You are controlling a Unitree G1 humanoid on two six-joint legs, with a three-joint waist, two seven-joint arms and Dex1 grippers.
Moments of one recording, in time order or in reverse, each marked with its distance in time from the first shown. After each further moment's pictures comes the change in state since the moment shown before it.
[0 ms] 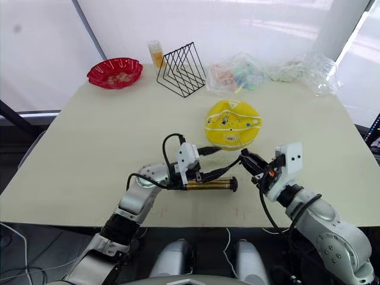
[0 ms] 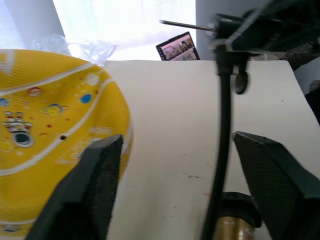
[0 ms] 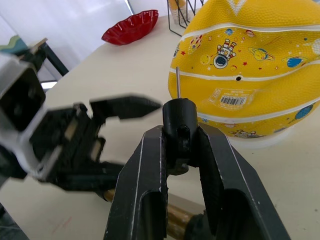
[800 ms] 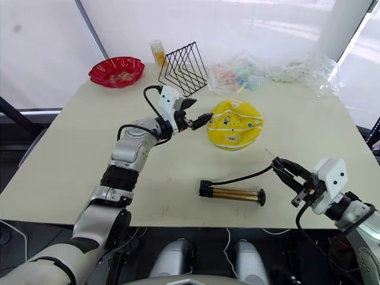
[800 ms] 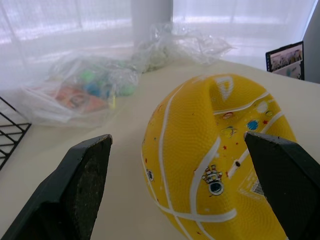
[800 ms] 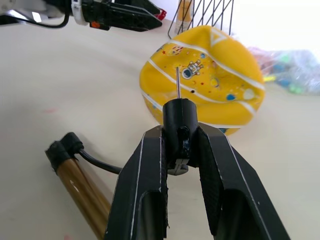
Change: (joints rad) left arm -0.476 -0.019 0.177 0.442 -0.004 0.264 0.158; right arm 0.192 -0.129 -0.227 0.172 -0.362 -0.507 0.510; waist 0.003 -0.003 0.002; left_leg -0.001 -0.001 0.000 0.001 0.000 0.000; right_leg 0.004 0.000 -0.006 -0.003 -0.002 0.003
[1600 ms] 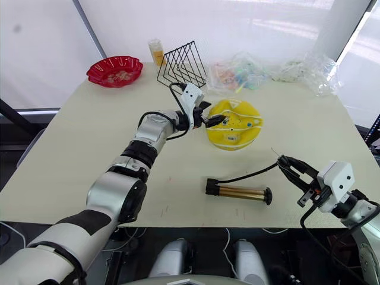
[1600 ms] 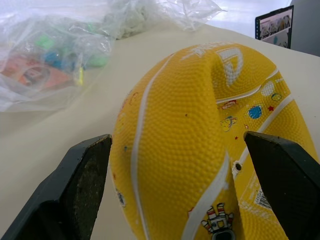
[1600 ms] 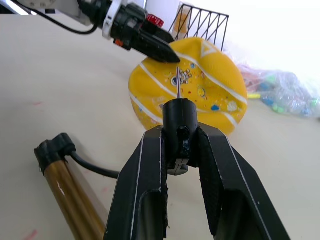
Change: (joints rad) left arm -0.246 -0.104 -0.010 0.468 0.089 -0.125 -0.042; right arm -0.047 0.006 -0.008 0.086 -0.029 -0.115 0.057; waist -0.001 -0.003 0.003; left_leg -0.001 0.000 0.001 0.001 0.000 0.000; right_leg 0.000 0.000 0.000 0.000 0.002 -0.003
